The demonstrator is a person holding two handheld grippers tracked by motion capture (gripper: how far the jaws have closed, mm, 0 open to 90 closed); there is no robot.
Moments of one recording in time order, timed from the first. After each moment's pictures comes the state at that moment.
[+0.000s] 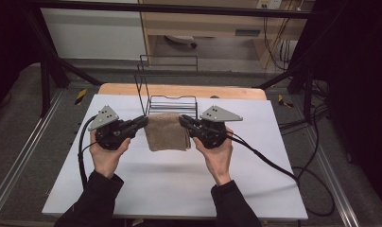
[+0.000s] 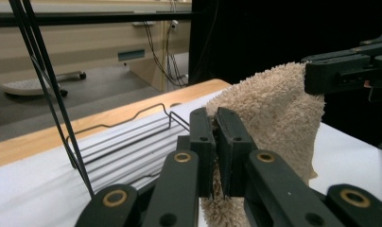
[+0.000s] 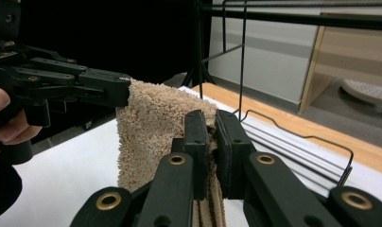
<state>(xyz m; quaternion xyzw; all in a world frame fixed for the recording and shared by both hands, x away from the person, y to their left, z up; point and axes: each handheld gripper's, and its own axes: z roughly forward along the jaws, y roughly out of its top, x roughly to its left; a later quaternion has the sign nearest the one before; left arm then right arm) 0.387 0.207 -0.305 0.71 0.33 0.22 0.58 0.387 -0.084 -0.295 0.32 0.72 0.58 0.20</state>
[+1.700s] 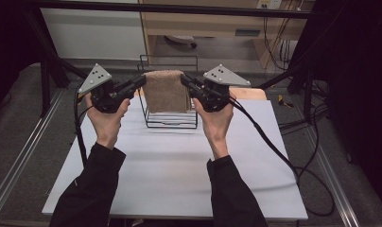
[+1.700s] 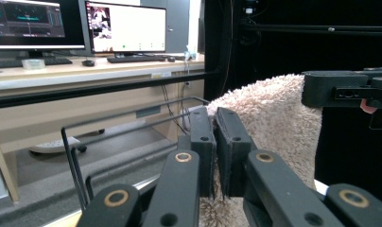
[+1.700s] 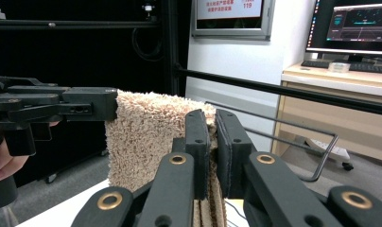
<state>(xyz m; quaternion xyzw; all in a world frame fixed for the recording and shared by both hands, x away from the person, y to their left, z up) 0.430 0.202 -0.226 0.66 0.31 0.28 0.63 0.429 -0.080 -0.217 0.30 0.66 0.62 0.28</state>
